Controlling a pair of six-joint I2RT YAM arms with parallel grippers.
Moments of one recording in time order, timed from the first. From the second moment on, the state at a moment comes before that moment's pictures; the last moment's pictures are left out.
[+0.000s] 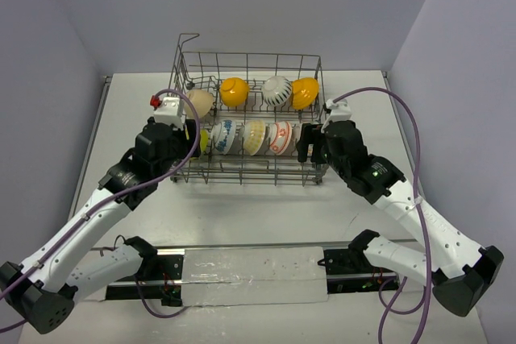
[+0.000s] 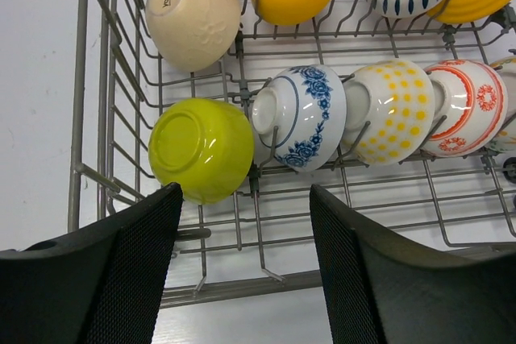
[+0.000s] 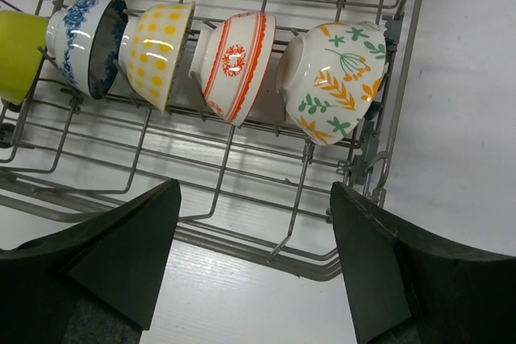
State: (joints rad) left arm -0.60 0.93 0.92 -0.38 -0.37 -0.27; right arm 0.63 0.93 0.95 -0.55 0.32 0.38
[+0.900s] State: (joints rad) left arm -0.81 0.90 0.88 -0.33 -0.33 -0.15; right arm 0.62 0.97 0.95 -0.55 0.33 0.39
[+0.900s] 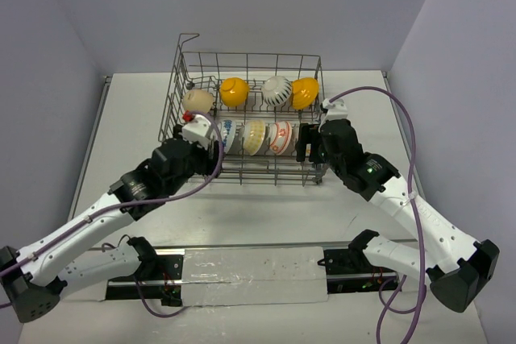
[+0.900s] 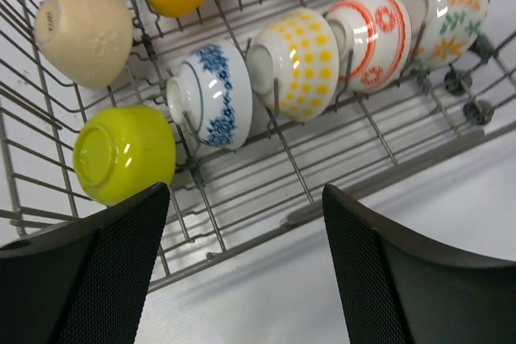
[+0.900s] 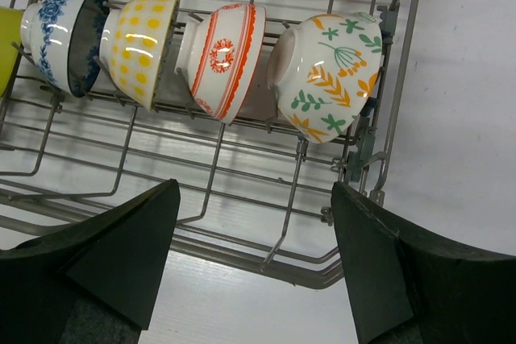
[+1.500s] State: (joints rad) left arm -1.24 0.87 0.88 -0.38 -0.54 -0.24; right arm 0.62 0.96 0.94 -0.55 0.34 0.39
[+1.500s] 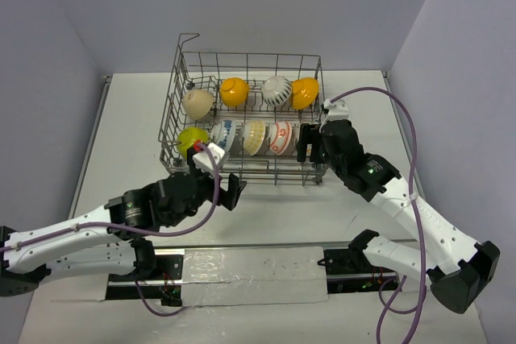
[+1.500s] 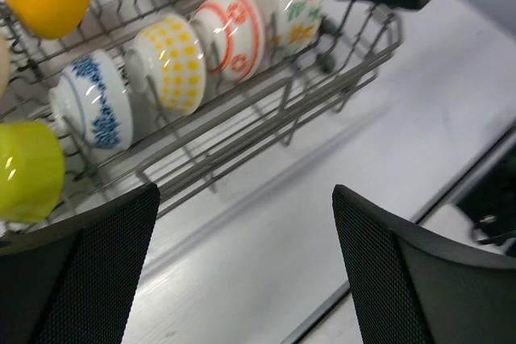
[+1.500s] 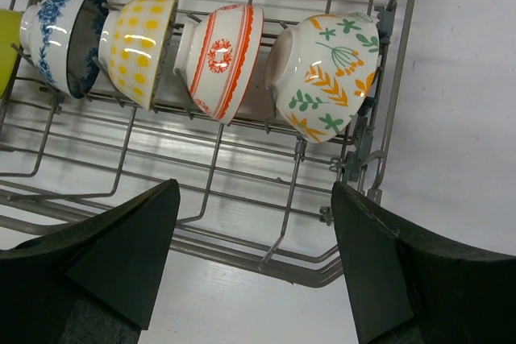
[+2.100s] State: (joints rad) left arm -1.24 0.74 0.67 0.09 -0.13 -0.33; right arm 0.62 0.93 0.94 -0.55 0.33 0.39
